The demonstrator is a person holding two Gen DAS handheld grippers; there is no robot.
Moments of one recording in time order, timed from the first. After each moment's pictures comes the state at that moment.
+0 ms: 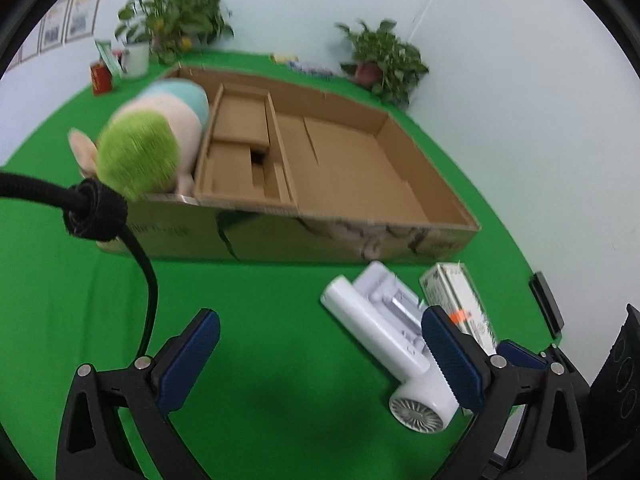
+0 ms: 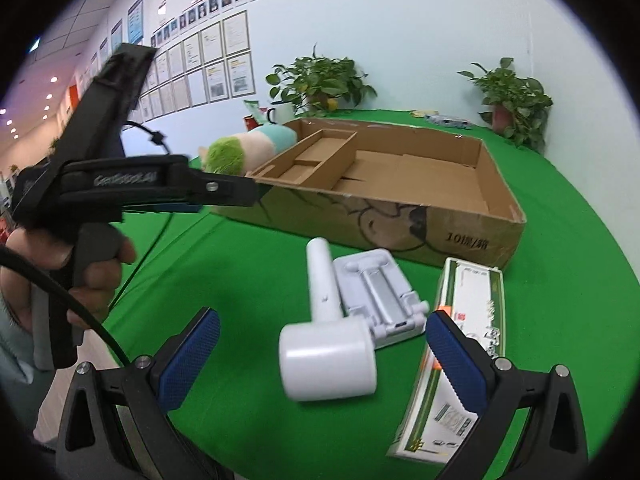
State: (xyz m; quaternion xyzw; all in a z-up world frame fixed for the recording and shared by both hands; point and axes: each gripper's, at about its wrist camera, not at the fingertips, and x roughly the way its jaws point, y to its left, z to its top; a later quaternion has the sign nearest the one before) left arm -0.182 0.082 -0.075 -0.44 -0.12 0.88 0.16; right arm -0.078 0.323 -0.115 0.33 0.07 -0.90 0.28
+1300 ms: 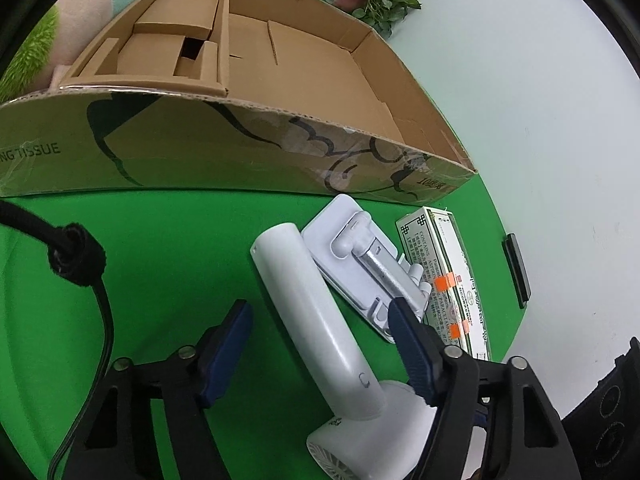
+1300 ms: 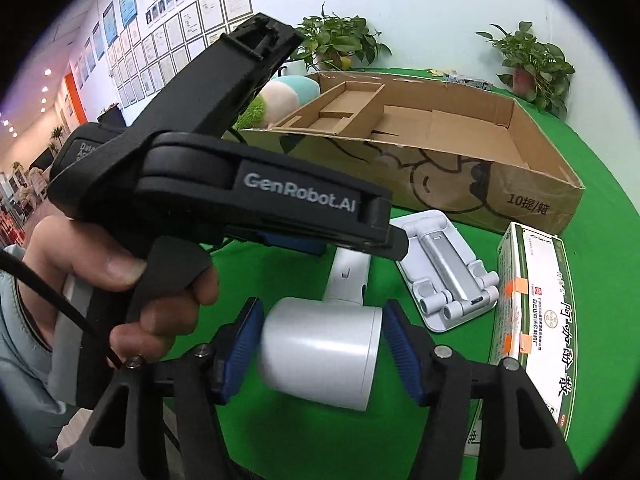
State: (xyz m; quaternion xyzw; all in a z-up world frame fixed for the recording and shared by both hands) left arm -0.238 0.121 -0.138 -0.54 -0.16 0.79 0.25; right arm -0.077 0.276 -0.134 0.39 0.07 -0.87 0.28
